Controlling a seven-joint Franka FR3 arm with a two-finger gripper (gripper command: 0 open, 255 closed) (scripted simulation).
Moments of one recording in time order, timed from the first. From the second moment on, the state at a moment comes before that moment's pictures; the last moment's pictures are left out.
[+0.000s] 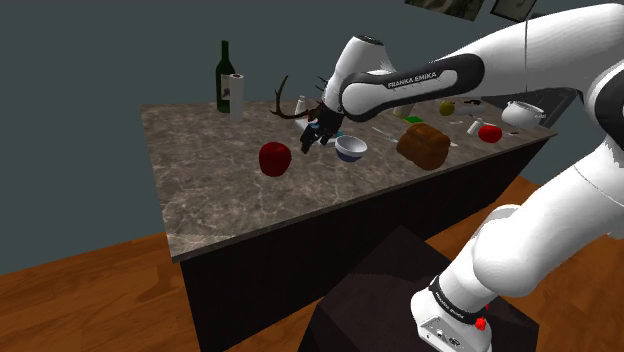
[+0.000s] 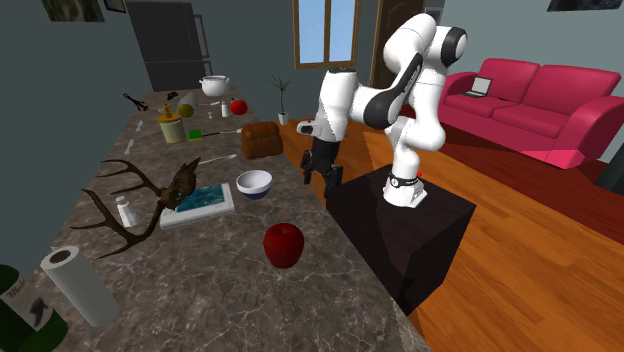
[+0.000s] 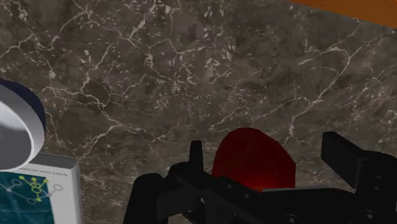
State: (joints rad) arm 0.06 -0.18 0.04 -2.31 0.00 2.37 0.03
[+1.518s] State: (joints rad) arm 0.08 0.18 0.05 -2.07 -0.08 2.67 0.02
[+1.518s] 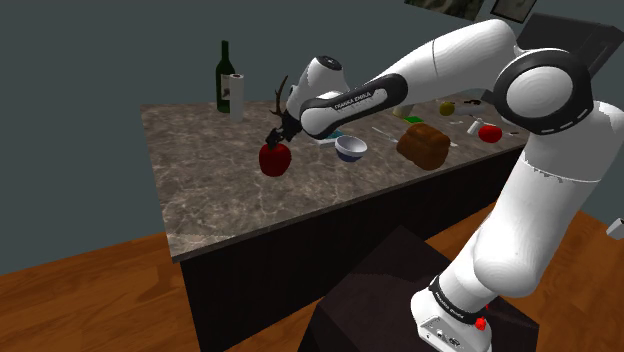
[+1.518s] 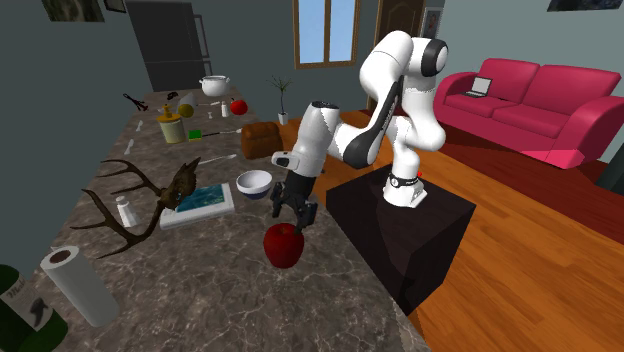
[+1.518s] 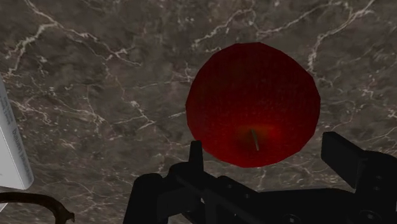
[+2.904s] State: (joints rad) arm 0.07 0.12 0.06 -2.01 -0.07 2.55 0.01
